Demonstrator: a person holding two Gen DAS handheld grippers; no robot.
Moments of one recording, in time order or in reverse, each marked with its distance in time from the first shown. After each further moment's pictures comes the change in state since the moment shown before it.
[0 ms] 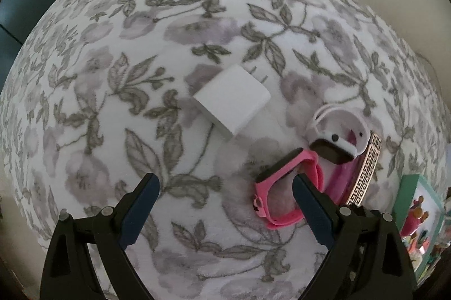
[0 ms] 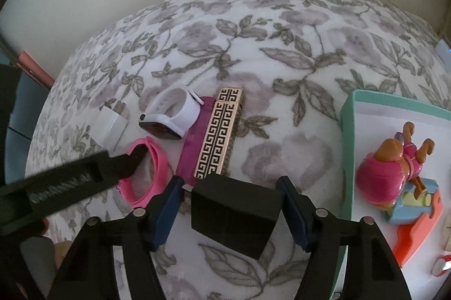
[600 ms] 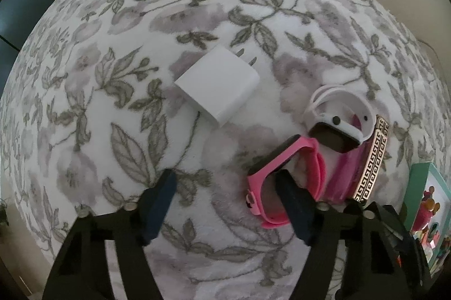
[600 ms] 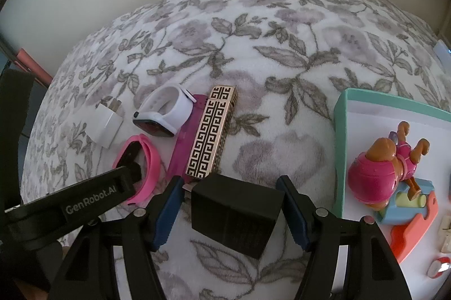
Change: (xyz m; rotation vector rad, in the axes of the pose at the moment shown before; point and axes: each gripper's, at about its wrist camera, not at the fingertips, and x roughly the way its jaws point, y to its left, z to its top) left arm 0.014 -0.042 -0.011 0.029 0.002 0.008; right arm -0.001 -0.003 0.000 -0.009 0.016 -0.013
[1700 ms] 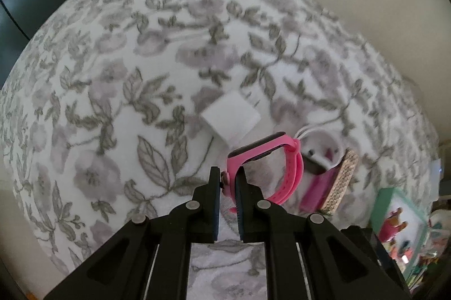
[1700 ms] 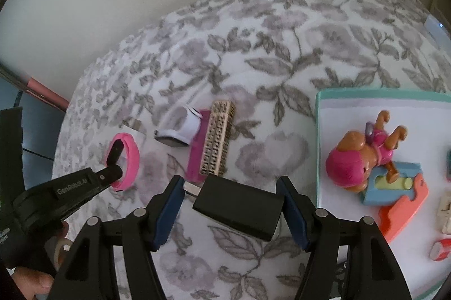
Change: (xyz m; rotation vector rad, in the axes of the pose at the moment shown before) left arm -0.066 0.075 0.002 -0.105 -0.105 -0.093; right arm -0.040 -0.014 0.007 0.128 -0.010 0.111
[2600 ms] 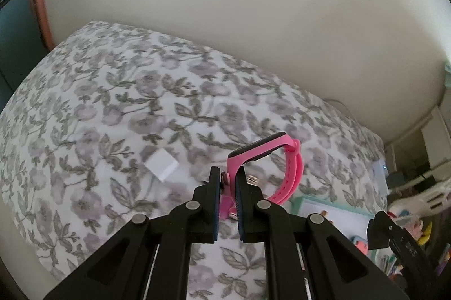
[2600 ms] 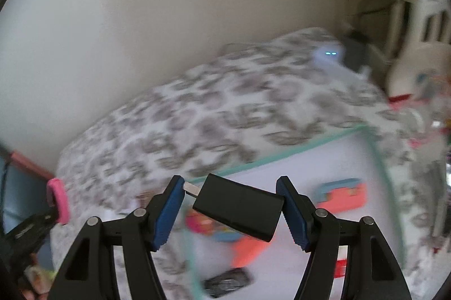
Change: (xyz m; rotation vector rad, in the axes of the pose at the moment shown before) left arm -0.107 -0.069 -0.003 0.138 -0.205 -0.188; right arm -0.136 -0.131 0.028 0.240 -0.248 -0.182
